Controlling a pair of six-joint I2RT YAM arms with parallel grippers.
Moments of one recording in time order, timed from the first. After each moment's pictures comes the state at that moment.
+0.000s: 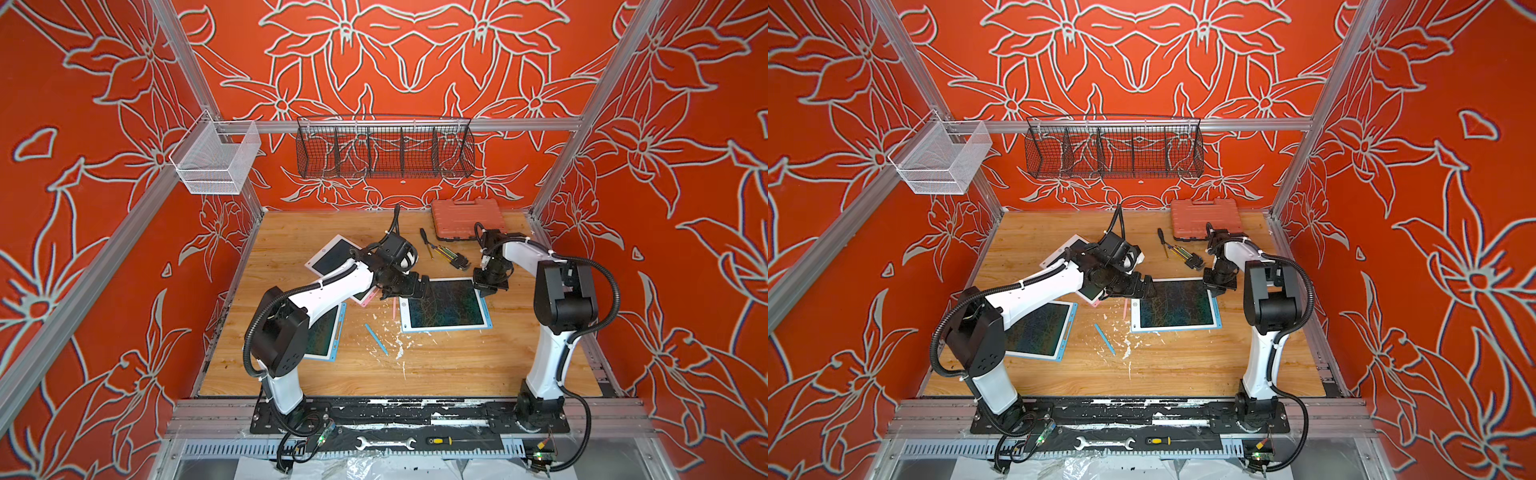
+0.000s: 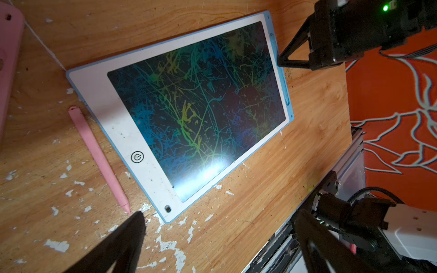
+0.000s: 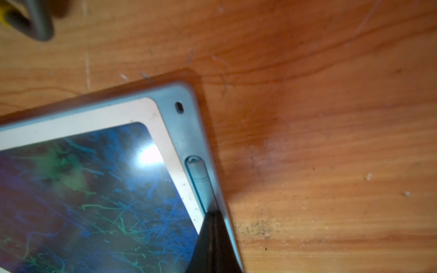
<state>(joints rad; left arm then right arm) -0.64 1.77 1.43 -0.68 0.39 -0.49 0.07 2.00 1.43 -1.04 -0.06 0.27</state>
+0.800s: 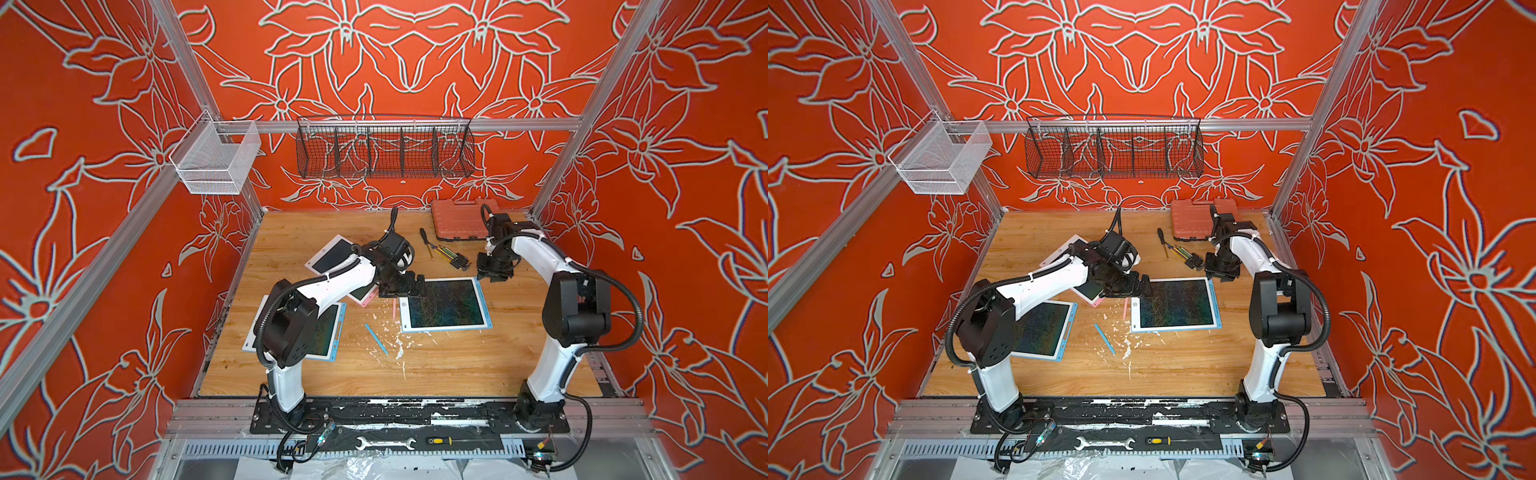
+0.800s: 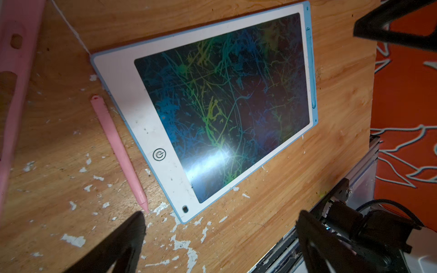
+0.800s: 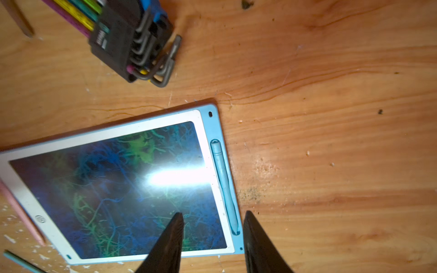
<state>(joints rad) -0.60 1.85 1.47 -0.74 0.40 -0.49 0.09 1.85 1.52 -1.10 -0.06 0.31</state>
